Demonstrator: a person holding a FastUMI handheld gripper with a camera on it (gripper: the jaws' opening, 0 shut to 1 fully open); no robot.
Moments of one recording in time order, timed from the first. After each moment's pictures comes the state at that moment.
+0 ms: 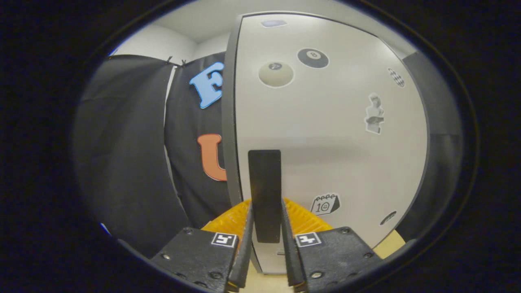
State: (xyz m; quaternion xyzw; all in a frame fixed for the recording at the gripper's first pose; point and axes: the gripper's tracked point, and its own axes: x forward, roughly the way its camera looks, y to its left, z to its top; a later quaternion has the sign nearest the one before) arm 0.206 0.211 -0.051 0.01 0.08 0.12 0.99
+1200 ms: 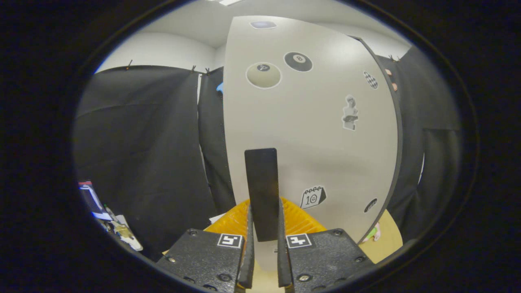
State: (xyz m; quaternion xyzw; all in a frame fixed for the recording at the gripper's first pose) arm 0.118 0.169 -0.045 0.01 0.11 0.24 0.97
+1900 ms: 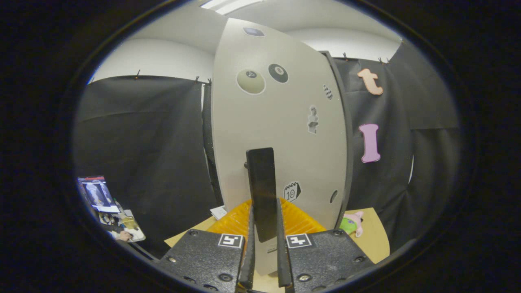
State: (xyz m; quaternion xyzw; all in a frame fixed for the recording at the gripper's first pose) arm 0.077 0.100 -0.038 0.01 0.08 0.23 0.97
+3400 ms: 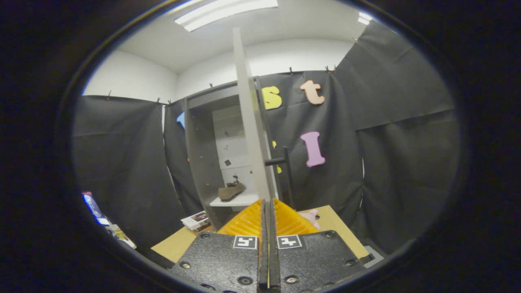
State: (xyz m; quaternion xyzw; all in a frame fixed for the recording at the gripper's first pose) arm 0.076 0.061 -0.019 0.05 0.03 0.13 0.99
